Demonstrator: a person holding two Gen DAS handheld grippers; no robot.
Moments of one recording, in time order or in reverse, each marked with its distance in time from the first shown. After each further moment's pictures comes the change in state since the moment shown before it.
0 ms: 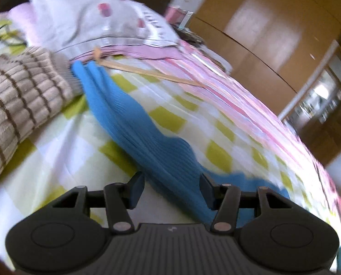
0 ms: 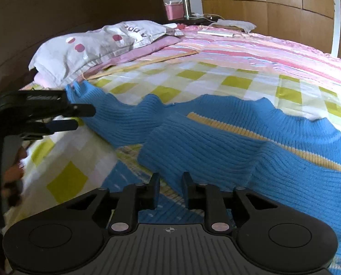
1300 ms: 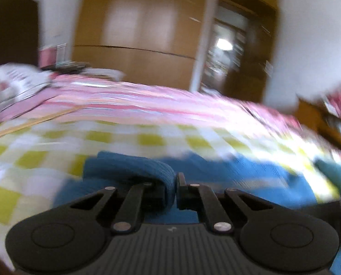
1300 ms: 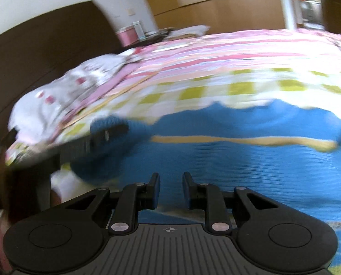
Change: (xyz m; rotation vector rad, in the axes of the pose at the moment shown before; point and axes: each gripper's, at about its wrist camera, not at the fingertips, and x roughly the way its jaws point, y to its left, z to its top) left arm 0.002 -0.131 -0.074 0.658 -0.034 -0.363; right arm -0.044 -0.044 -0.003 0.318 -0.100 -0.085
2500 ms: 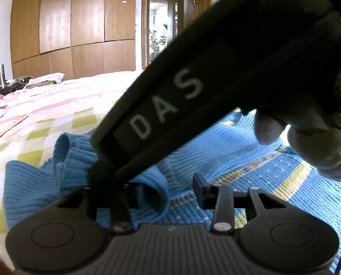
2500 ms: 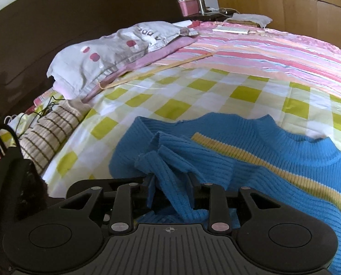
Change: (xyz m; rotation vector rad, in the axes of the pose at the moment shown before) left arm -0.005 -0.049 -0.022 0.243 0.096 -0.187; right arm 0.021 0.035 0.034 -0.312 0.182 0.200
